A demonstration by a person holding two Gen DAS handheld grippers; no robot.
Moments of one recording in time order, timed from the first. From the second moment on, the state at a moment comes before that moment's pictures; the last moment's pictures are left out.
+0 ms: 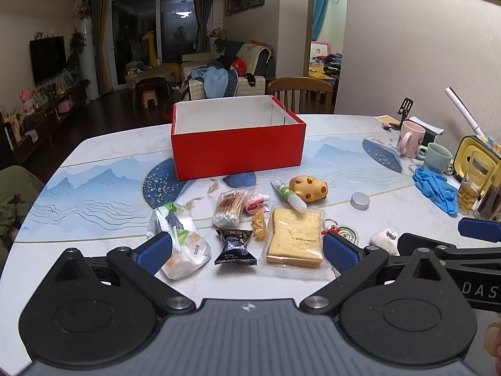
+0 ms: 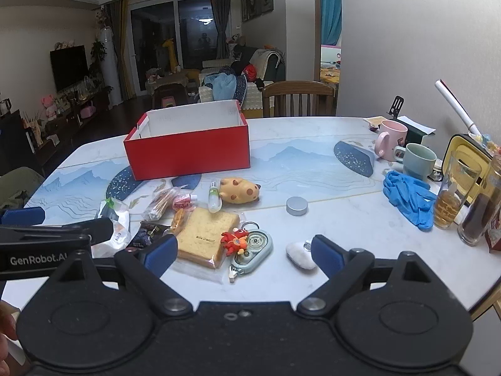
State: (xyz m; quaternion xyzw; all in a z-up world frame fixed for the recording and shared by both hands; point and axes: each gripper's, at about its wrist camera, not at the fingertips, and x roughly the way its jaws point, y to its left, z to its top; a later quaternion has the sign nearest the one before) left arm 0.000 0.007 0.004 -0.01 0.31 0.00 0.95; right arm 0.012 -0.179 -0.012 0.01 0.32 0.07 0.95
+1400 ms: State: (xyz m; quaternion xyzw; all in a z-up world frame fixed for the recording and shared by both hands) left arm 0.006 0.043 0.001 -0.01 0.32 -0.05 0.95; right arm 0.005 -0.156 -0.007 0.03 0.32 0.06 0.95
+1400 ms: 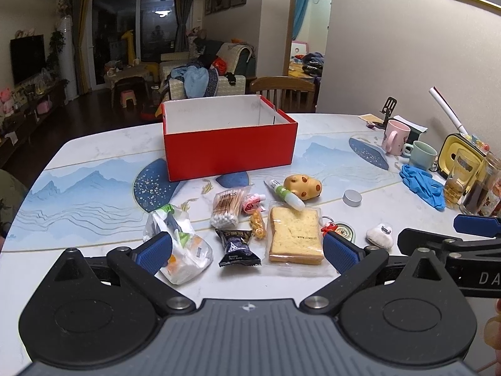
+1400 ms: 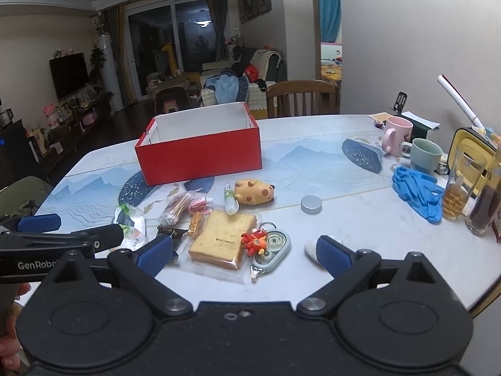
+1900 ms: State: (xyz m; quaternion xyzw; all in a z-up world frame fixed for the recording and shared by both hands) left arm 0.025 0.082 -0.018 0.01 0.33 -0.06 0.94; right arm 0.013 -0.134 -0.028 0.04 0.34 0.01 0.94
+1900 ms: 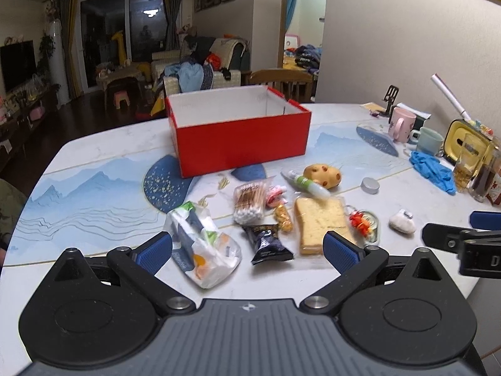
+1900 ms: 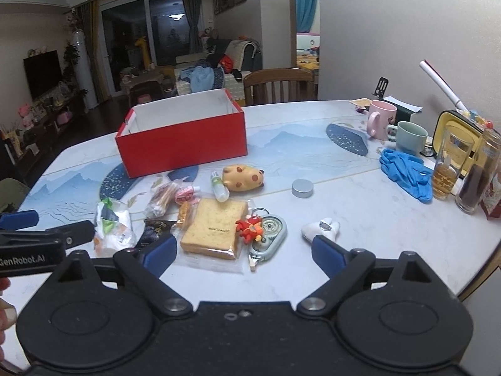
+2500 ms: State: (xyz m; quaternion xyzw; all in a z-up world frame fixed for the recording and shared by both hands) left arm 0.102 0.088 -0.069 0.03 0.39 0.04 0.92; right arm 0.103 -0.188 -0.084 -0.01 0.38 -0.03 0.92
